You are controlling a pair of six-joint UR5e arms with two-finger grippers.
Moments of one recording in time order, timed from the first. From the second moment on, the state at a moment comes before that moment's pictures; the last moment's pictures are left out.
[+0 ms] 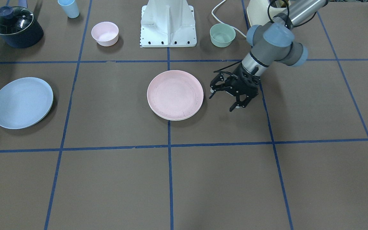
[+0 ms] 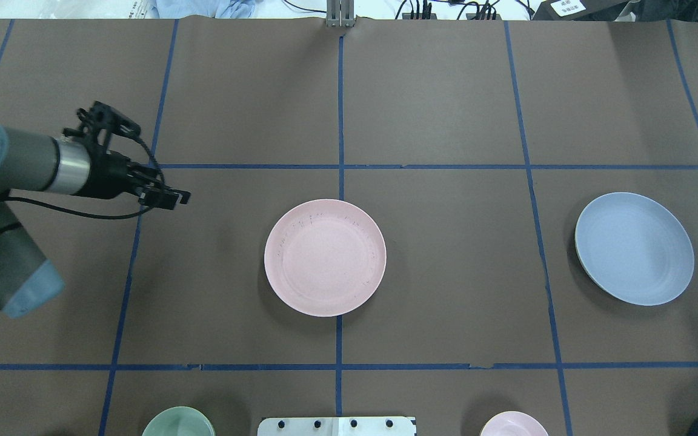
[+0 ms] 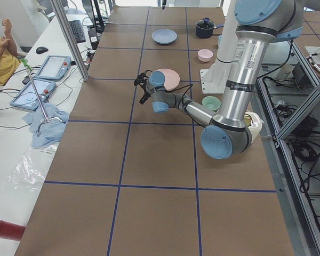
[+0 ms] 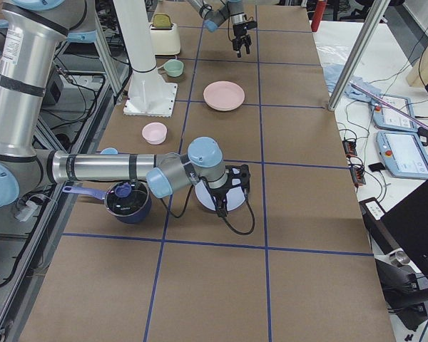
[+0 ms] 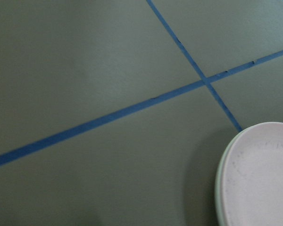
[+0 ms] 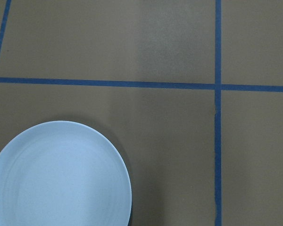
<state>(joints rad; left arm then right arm) -0.83 -1.76 -1.68 -2.48 -2.08 -0.58 1.37 -1.89 1.88 -1.05 2.31 0.48</state>
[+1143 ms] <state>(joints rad) -1.10 -1.59 -1.68 -2.49 -2.28 -0.22 0.91 -1.92 1.71 -0.58 1.93 1.03</state>
